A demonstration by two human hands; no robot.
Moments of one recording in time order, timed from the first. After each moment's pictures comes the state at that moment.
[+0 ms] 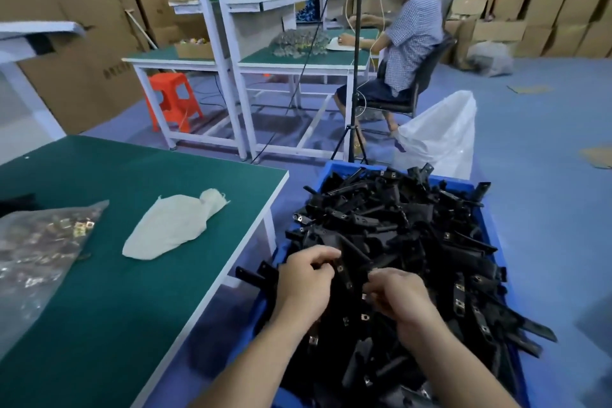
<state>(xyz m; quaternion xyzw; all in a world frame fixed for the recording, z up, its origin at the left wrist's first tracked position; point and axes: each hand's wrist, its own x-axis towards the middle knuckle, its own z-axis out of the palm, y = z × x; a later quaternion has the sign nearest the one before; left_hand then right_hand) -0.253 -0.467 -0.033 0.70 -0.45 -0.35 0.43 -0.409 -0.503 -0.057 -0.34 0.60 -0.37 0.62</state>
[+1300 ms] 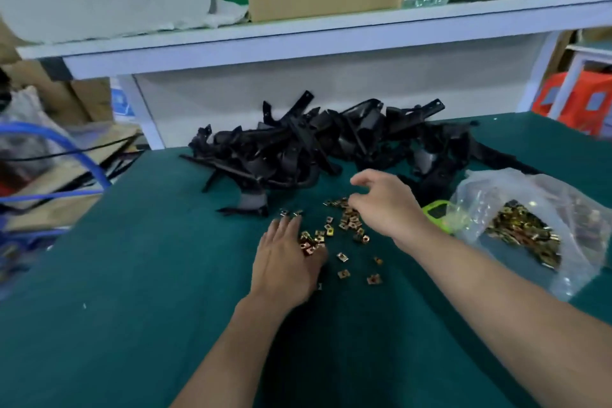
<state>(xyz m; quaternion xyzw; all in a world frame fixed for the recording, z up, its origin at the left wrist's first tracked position) 0.143 -0.025 -0.020 0.97 -0.08 0.04 0.24 0.164 -0.214 0.038 -0.88 0.07 -0.06 0.47</state>
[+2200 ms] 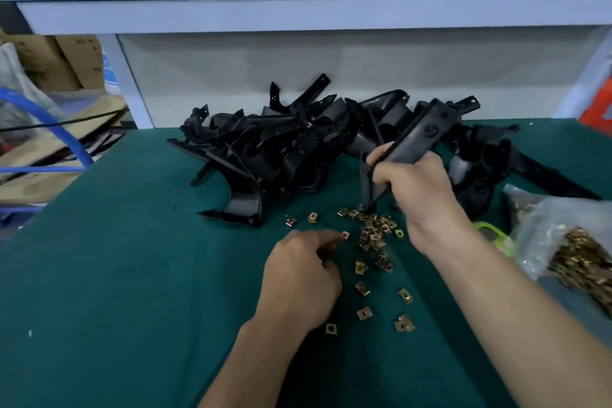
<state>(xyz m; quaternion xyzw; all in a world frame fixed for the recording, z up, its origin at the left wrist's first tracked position) 0.168 -0.031 -0.022 0.91 -0.08 0.05 0.40 0.214 -0.202 0.049 -0.72 0.05 -0.14 0.68</state>
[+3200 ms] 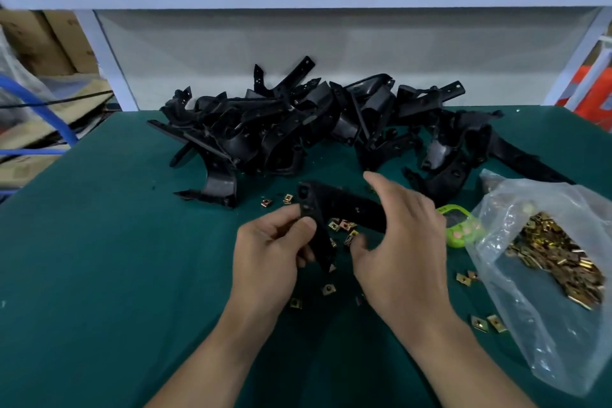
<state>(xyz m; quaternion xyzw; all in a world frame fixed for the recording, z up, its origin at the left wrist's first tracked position) 0.141 -0.050 -0.008 0.70 -0.05 0.07 0.70 0.121 -0.209 -0.004 -0.92 0.01 -0.30 0.24</state>
